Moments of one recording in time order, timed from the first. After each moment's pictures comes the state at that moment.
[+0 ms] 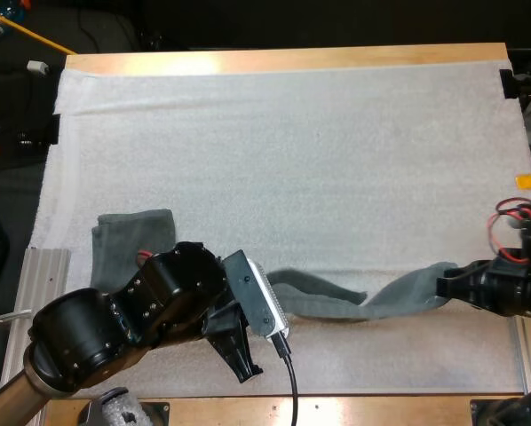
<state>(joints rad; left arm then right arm) -0.94 0.94 -1.30 1.34 0.12 -1.67 0.49 0.86 -1.30 1.50 -0.18 -1.37</state>
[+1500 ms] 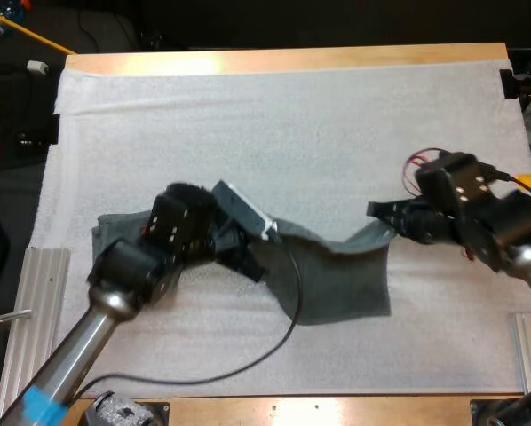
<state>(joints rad) -0.50 1.12 -0.95 0.78 0.23 -1.62 0.49 1.26 -1.11 1.00 0.03 -1.18</state>
